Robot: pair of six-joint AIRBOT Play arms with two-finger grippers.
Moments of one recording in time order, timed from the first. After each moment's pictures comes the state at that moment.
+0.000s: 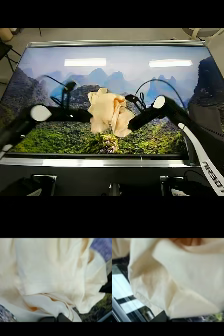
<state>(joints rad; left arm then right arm) -0.43 -1.06 0.99 1.05 -0.86 -1.48 0.29 -1.37 1.07 -1.04 1.20 0.89</state>
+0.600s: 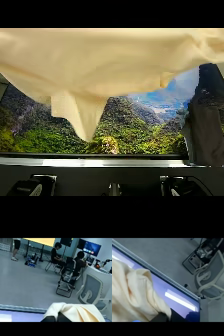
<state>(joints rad) -0.09 -0.64 1.58 1.39 -0.88 -1.77 0.29 -0.80 1.85 -1.81 1.29 1.14</state>
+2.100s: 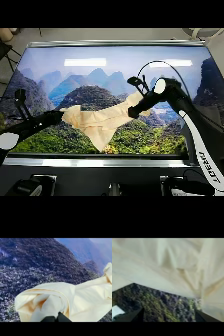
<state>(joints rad) -0.18 -0.66 0.59 1.14 -0.64 -1.65 0.29 -1.48 1.28 -1.18 1.21 1.07</state>
